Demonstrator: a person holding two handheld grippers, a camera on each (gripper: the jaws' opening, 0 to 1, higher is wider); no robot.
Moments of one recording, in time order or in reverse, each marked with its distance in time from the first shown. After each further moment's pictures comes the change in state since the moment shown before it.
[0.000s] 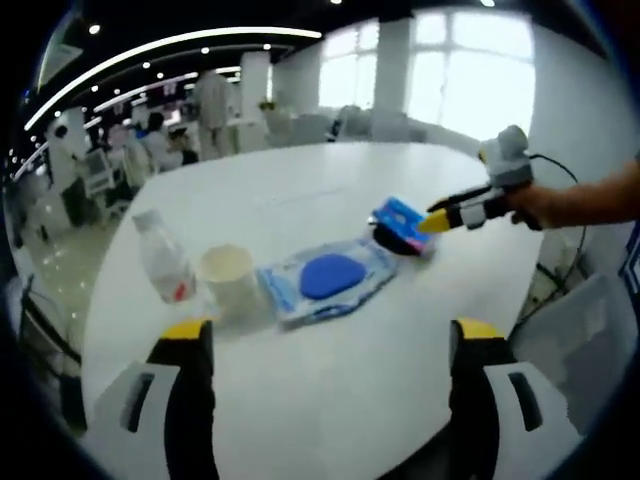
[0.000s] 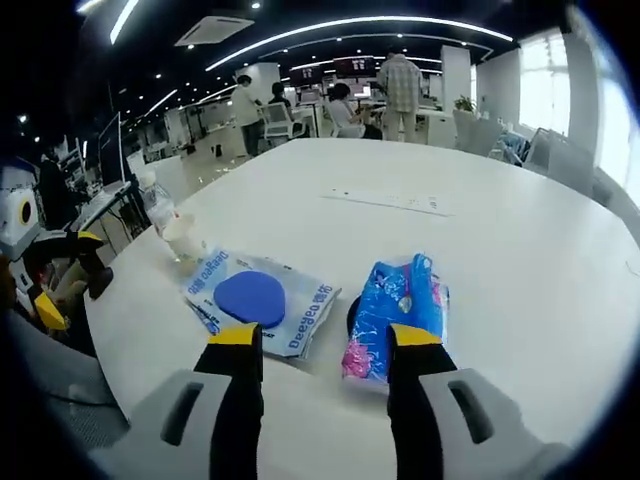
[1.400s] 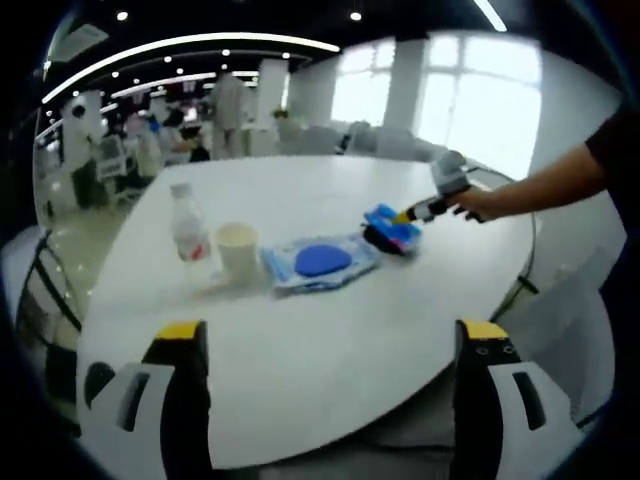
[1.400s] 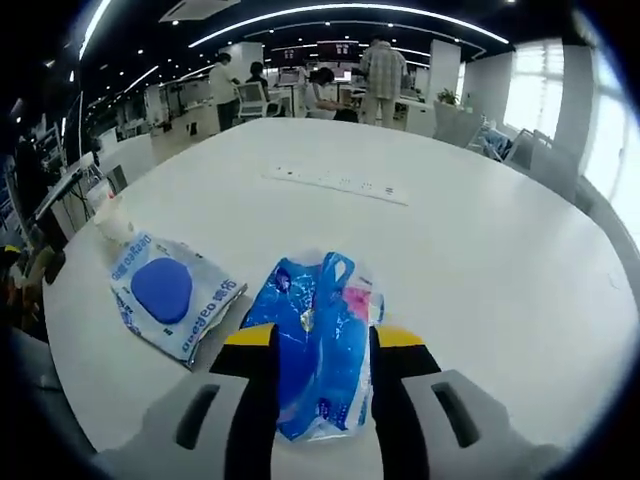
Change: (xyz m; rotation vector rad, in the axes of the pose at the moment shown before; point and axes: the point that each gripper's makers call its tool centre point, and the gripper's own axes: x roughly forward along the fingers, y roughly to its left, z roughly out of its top) left arm -0.063 -0.017 -0.033 -0.091 -0.066 0.020; right arm 0.044 -0.083 -0.014 -0.051 0.090 -0.120
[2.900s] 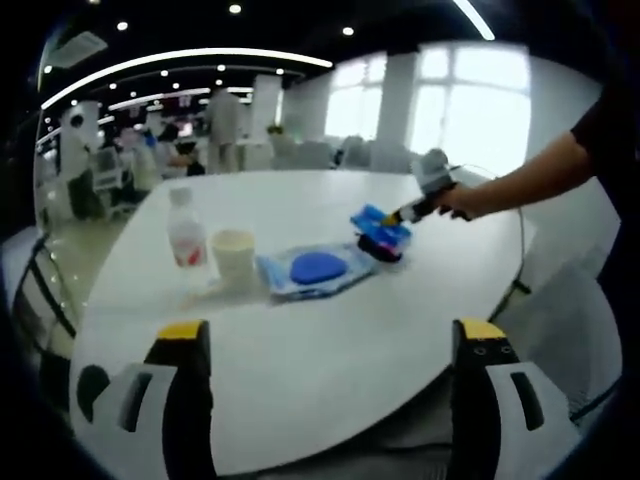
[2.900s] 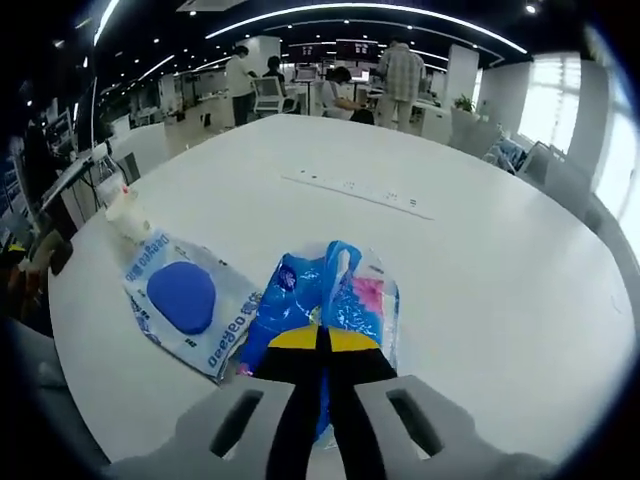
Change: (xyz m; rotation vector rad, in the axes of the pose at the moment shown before) left arm -0.001 -0.002 0.000 0.014 -0.068 -0.031; right arm -0.002 0.036 0.027 -0.067 -0.006 0.053
